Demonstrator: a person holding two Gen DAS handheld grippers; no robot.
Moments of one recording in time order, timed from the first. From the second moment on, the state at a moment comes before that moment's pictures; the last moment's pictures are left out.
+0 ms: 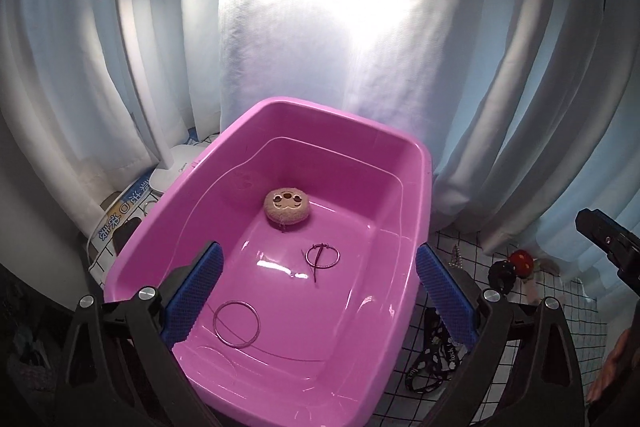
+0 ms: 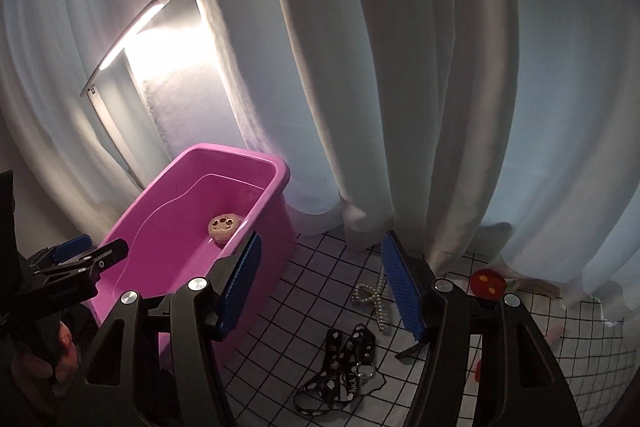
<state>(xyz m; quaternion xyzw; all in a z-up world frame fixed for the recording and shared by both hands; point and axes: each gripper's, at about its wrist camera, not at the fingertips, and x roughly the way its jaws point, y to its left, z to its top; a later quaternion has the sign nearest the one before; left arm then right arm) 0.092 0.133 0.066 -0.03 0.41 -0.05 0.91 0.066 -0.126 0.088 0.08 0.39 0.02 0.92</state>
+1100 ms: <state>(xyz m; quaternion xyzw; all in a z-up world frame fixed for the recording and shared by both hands) 0.063 -0.056 -0.142 0.04 0.53 -0.03 0.85 0.027 -0.322 -0.132 0.05 0.53 -0.04 0.85</state>
